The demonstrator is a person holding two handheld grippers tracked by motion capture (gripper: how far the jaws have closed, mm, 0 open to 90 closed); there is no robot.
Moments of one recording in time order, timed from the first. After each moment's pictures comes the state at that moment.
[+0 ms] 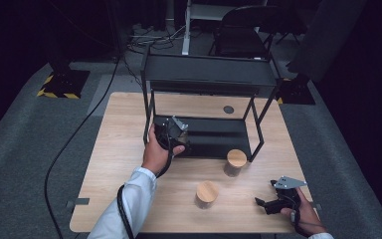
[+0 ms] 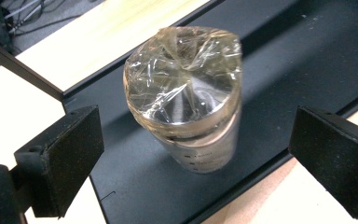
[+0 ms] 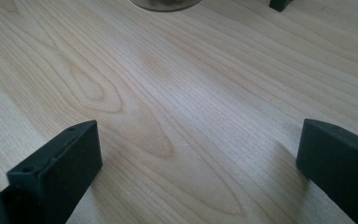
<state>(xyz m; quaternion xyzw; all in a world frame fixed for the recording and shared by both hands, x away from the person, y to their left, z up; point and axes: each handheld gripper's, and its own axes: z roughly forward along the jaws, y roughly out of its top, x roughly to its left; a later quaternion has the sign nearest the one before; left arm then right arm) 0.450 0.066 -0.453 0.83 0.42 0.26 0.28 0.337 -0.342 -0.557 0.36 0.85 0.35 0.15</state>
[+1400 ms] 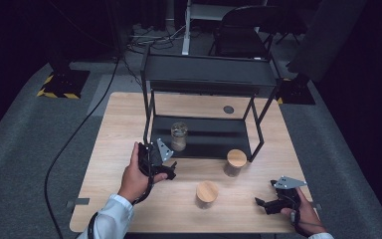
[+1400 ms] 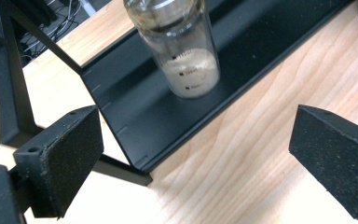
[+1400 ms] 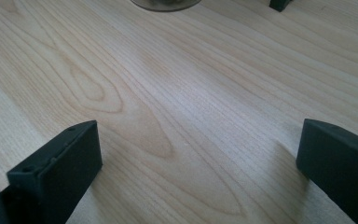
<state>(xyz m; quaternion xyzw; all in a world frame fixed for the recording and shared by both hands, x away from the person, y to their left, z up) 0.366 0.109 -0.468 0.83 0.36 0.30 0.29 0.337 -0.342 -0.557 0.36 0.85 0.35 0.15</state>
